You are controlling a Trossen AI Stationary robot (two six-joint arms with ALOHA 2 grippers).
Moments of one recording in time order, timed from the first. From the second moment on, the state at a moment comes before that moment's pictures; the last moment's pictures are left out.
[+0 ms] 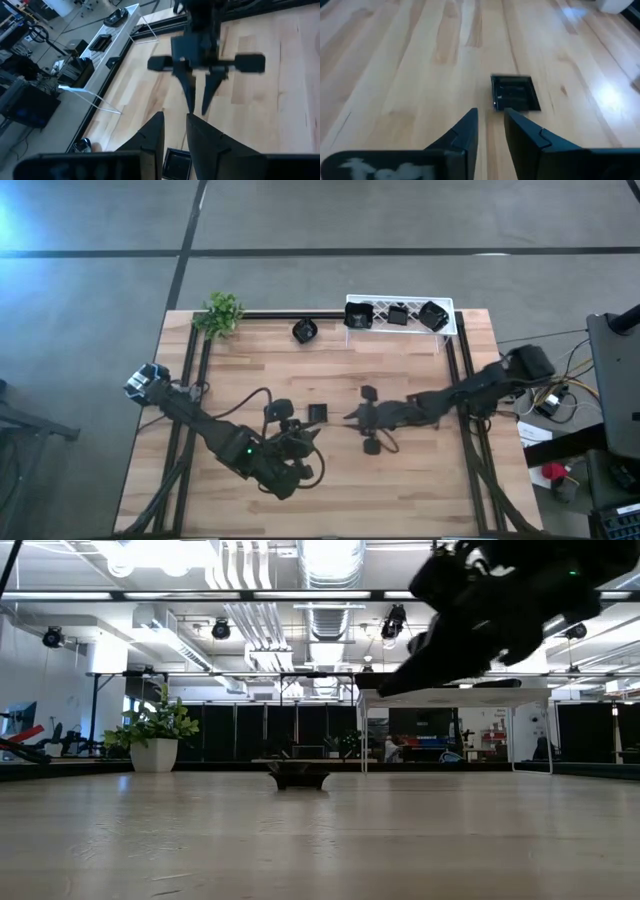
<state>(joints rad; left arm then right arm) -0.57 1.71 1.63 -0.83 -0.95 -0.37 0.24 1.52 0.62 0.35 0.25 0.08</state>
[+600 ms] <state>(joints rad) -0.59 1.71 1.63 -0.83 -0.96 -0.35 0.02 1.80 0.84 0.35 0.12 0.14</state>
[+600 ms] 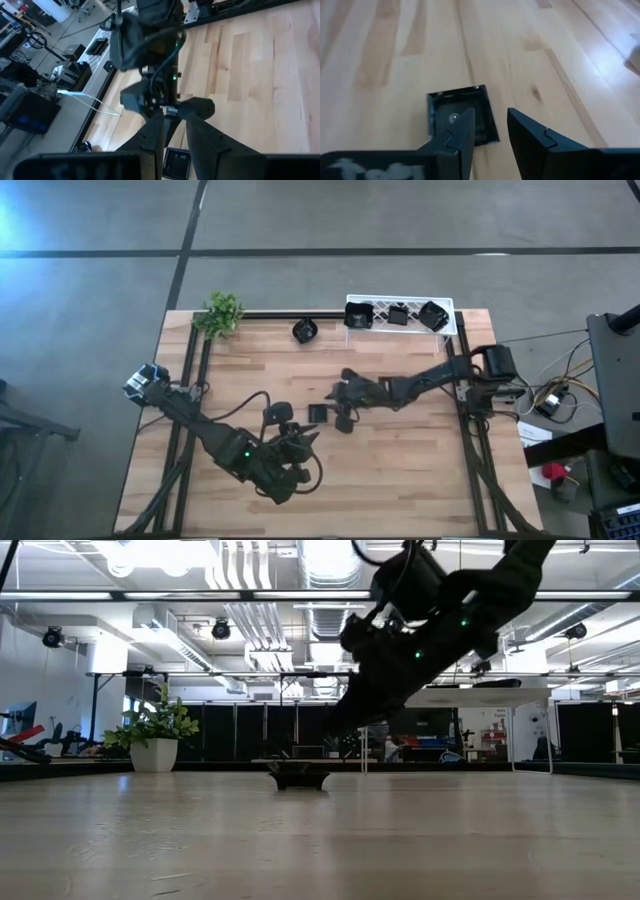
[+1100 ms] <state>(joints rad) -0.59 1.71 1.63 -0.83 -0.96 -0.32 -0.05 2.01 0.99 0.33 0.05 0.07</state>
